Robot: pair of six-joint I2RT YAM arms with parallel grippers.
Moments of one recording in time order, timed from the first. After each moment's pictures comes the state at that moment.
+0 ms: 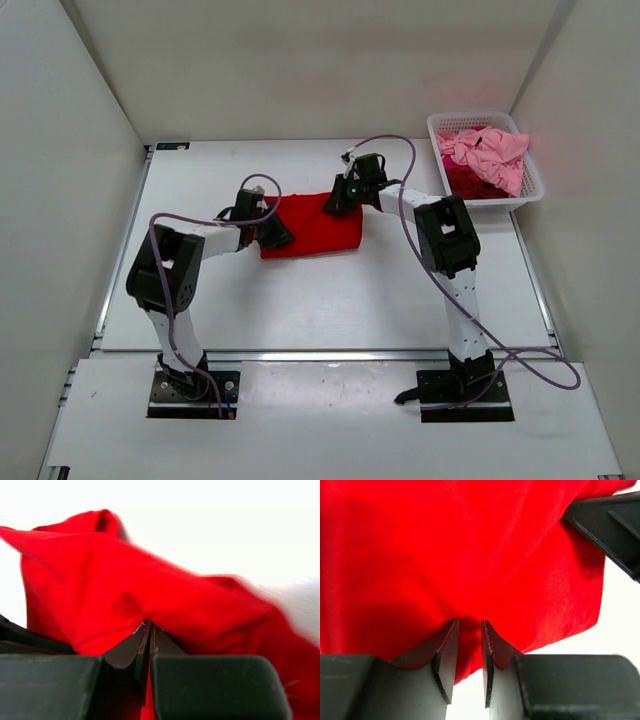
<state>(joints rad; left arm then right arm) -0.34 1.86 1.02 0.01 0.24 -0.79 0.39 2.31 1.69 -0.09 -0.50 0.43</state>
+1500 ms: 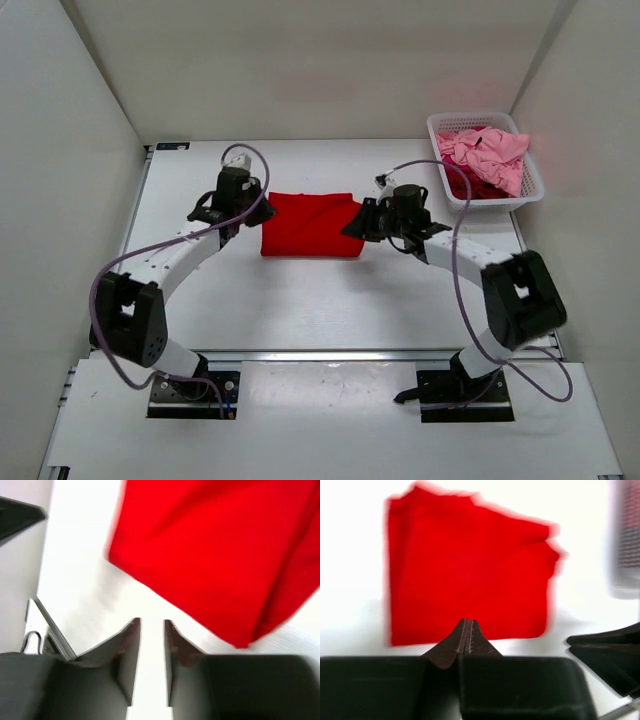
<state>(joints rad) -0.31 1.50 1.02 -0.19 0.05 -0.65 0.39 1.64 0.90 0.18 -0.51 0.58</state>
